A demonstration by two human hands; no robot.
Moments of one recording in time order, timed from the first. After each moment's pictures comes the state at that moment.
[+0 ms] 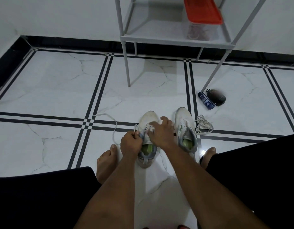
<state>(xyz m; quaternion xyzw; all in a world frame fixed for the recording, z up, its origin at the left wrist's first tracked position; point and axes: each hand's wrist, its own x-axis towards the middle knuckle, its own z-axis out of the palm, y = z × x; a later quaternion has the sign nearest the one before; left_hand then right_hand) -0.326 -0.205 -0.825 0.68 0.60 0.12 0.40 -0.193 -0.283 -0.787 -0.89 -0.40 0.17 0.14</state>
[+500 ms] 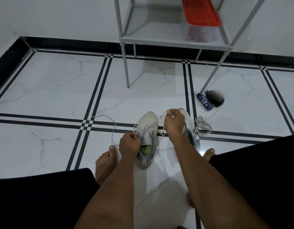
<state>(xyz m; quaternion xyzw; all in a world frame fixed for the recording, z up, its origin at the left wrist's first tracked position) -0.324 -0.203 -0.822 0.67 0.61 0.11 0.40 -0.152 -0.273 -0.756 -0.84 -0.08 0.17 0.50</state>
